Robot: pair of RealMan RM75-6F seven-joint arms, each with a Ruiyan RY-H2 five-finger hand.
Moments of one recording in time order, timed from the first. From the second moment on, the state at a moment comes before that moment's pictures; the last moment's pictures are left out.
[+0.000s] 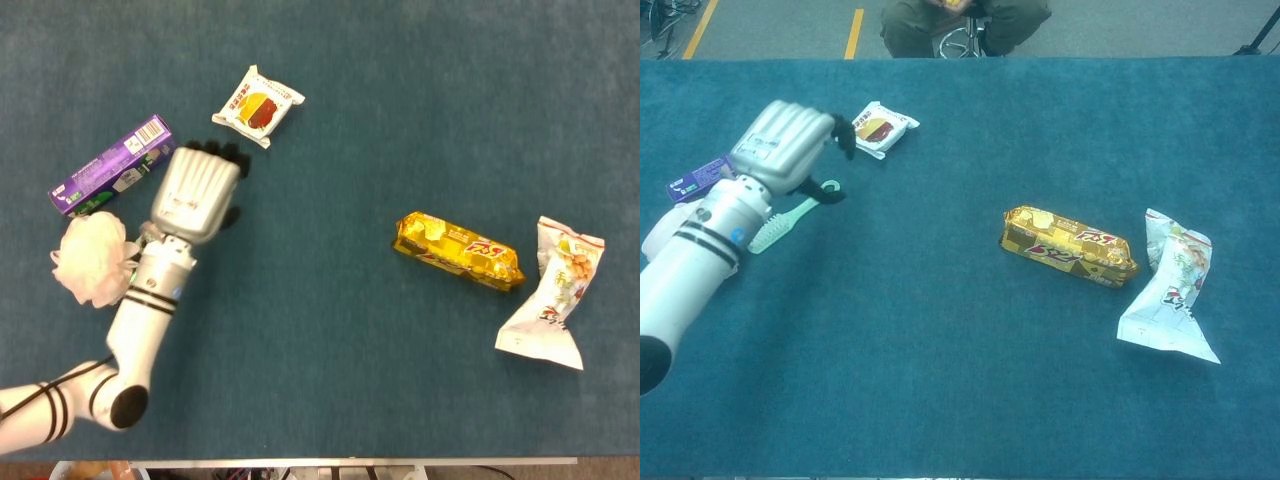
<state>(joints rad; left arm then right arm) -0.58 -1.73 -0.14 -1.37 1.32 1.24 0.55 0.51 -1.25 0.31 -1.13 -1.40 1.29 0.85</state>
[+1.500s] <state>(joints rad) -0.89 -1.91 -0.29 -0.71 1.11 0.88 0.48 0.49 -1.27 0.25 -1.14 -1.45 1.32 0.86</state>
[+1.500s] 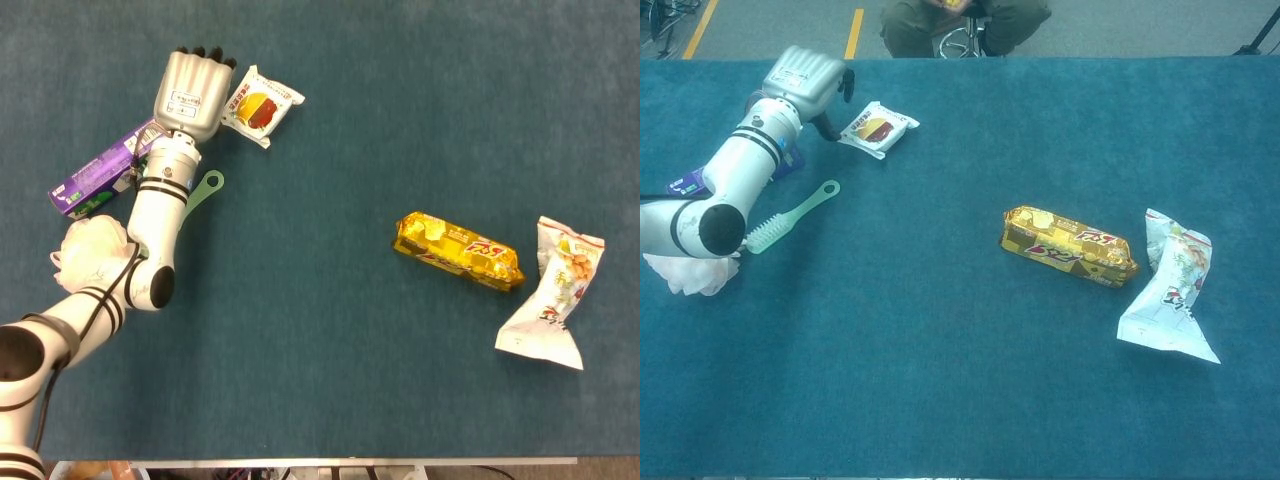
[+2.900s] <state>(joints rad) -0.84 -1.90 -0.16 -0.89 1.32 1.02 0.44 0.49 -1.32 0.23 -1.09 -1.46 1.31 0.90</state>
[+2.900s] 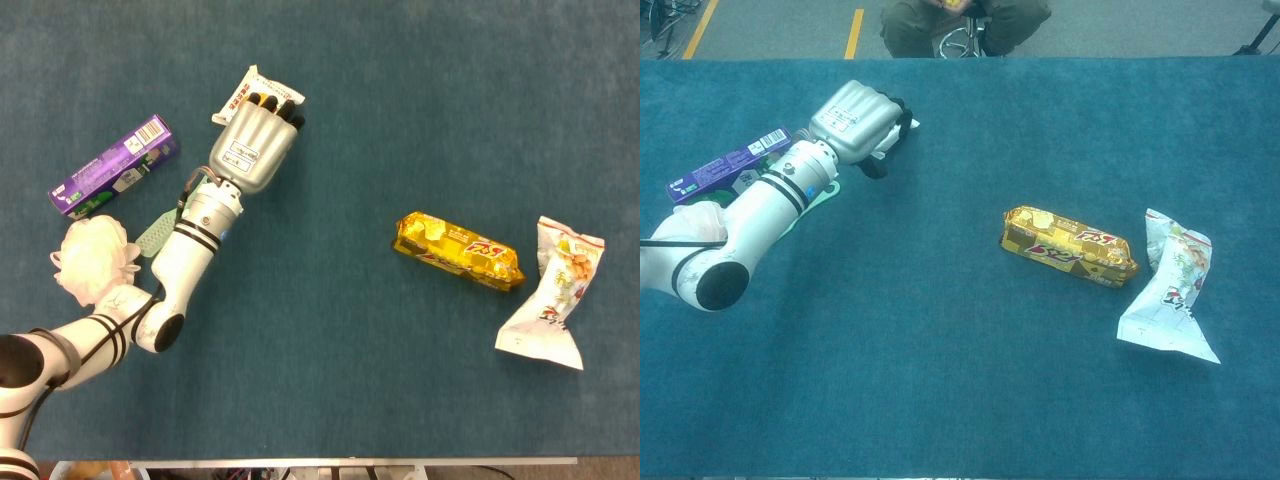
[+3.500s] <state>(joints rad) -0.93 -1.98 -0.22 -0.43 1.26 0.86 0.35 0.49 -1.33 0.22 -1.06 -1.45 1.28 0.92</state>
